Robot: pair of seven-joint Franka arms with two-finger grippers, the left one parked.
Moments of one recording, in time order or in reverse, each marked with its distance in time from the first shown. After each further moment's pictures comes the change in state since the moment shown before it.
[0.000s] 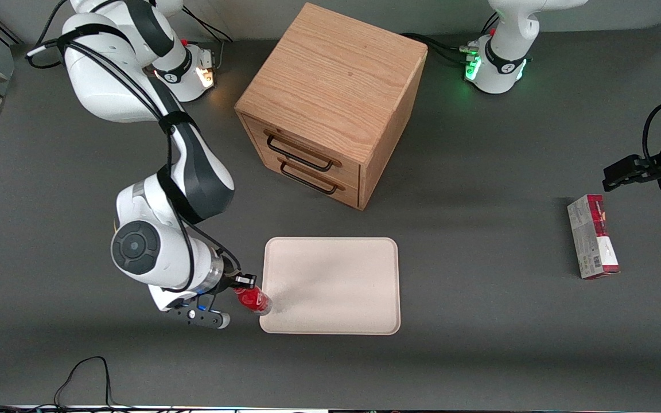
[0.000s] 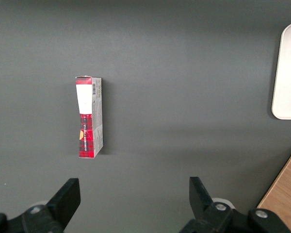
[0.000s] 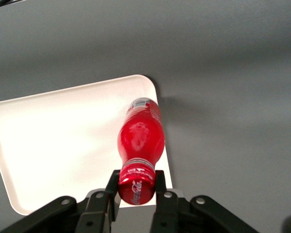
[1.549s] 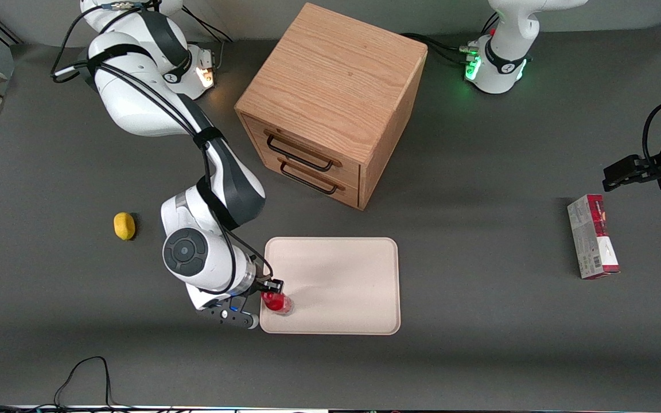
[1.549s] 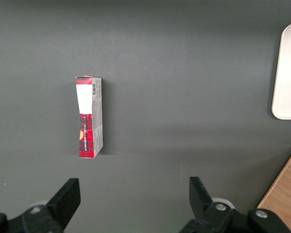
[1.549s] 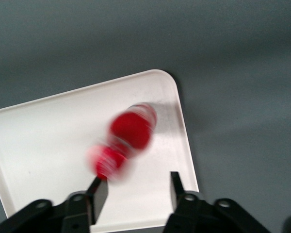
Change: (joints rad) arm 0.047 0.083 -0.003 0.003 -0.010 0.100 0.091
